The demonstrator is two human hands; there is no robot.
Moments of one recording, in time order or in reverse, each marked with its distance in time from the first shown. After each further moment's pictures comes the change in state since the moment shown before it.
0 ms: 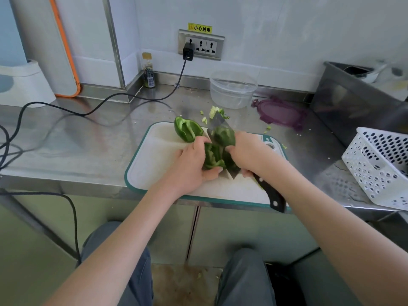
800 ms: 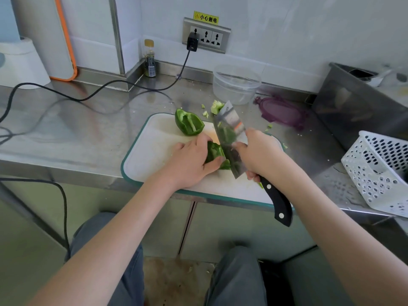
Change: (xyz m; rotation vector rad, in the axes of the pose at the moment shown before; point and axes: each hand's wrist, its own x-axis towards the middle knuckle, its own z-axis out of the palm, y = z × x) left_hand 0.002 0.000 0.000 0.109 -0.090 -0.020; right_hand -0.018 0.006 -0.005 0.079 0.069 0.026
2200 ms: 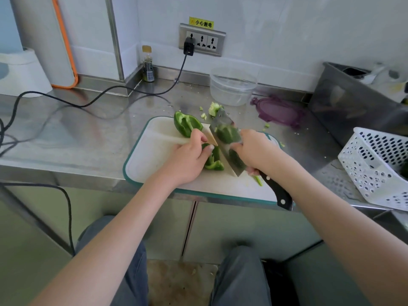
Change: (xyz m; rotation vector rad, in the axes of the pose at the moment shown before) left_hand -0.003 0.001 -0.010 -0.290 0.068 -0.017; right_hand 0.012 0.004 -0.002 -0.057 -0.061 0.051
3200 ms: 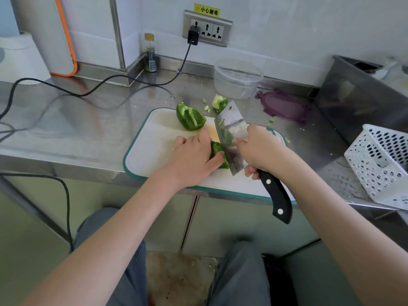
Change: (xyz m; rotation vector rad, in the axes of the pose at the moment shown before) left_hand -0.001 -0.010 0.017 0.440 0.058 0.127; right_hand -0.023 -0.012 -0.001 0.399 -0.110 0.165
